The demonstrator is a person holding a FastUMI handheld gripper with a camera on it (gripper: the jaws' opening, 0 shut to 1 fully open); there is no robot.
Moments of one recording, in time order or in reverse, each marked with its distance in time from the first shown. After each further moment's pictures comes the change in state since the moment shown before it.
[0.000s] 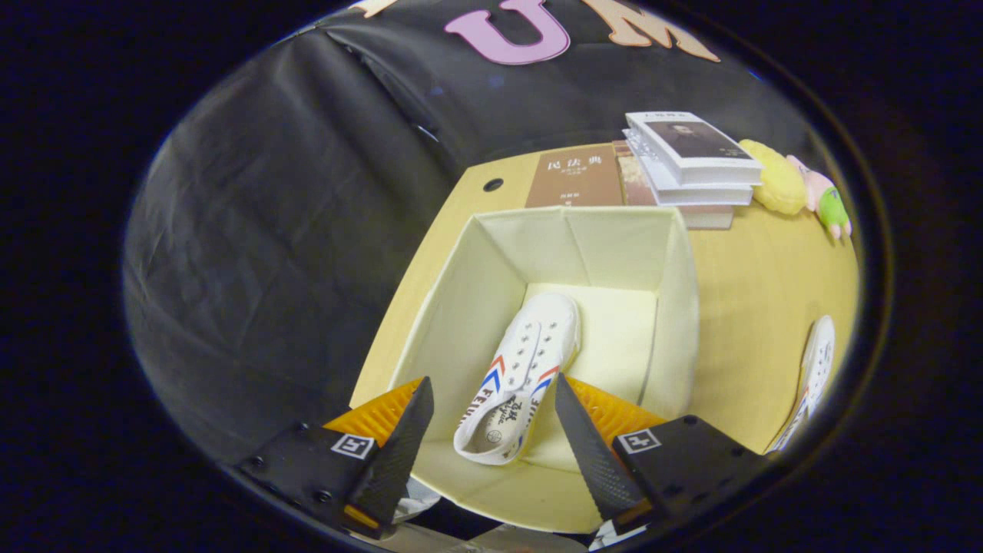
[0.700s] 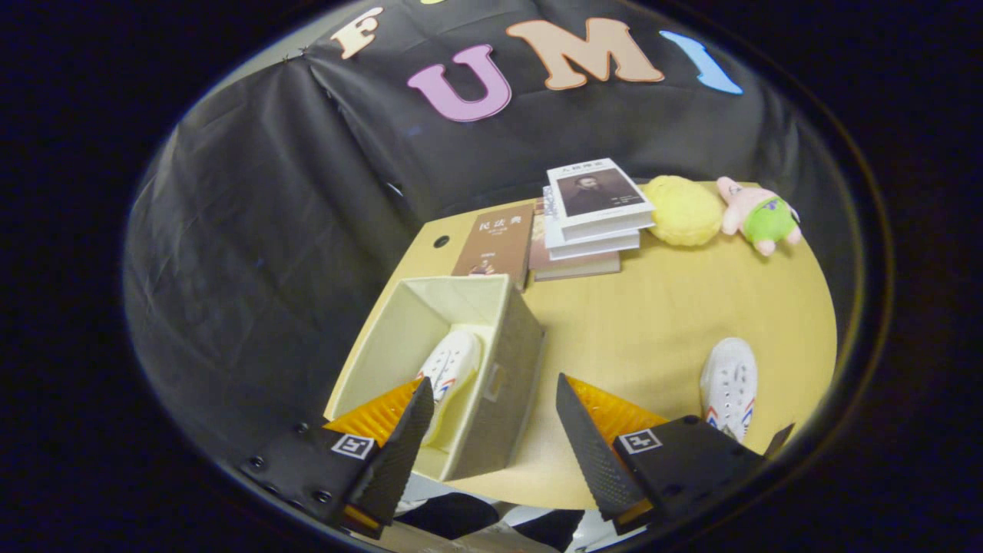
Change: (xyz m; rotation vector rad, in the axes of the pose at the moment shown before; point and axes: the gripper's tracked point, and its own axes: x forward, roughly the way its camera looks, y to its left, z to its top) arm -0.109 -0.120 0.029 0.027 -0.157 -0.101
